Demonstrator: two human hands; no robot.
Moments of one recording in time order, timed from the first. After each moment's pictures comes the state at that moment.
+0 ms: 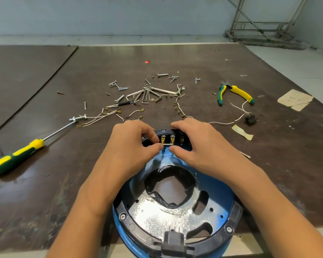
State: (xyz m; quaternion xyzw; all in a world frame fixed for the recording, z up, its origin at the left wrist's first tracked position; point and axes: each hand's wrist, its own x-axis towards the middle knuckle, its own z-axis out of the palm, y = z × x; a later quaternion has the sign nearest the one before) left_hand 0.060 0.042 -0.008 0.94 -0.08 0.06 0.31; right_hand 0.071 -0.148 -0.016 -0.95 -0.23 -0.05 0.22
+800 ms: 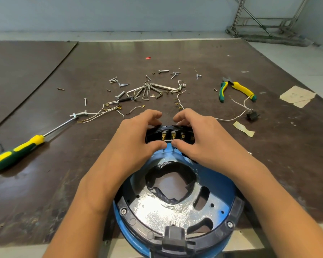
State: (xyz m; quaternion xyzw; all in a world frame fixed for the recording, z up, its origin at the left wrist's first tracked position) left_hand 0.066 0.044 -0.015 0.93 -0.13 0.04 0.34; right_hand 0.069 -0.149 -0.010 -0.94 -0.20 -0.03 0.29
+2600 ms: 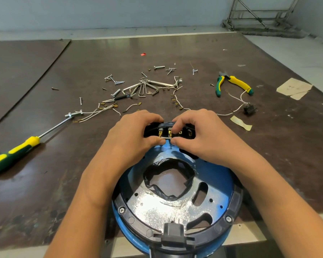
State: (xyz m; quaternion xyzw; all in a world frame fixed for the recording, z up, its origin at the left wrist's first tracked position) left_hand 0.079 0.041 -0.013 0.95 -0.14 0.01 0.26; right_hand 0.068 -0.153 -0.004 -0.92 -0.18 0.00 0.34
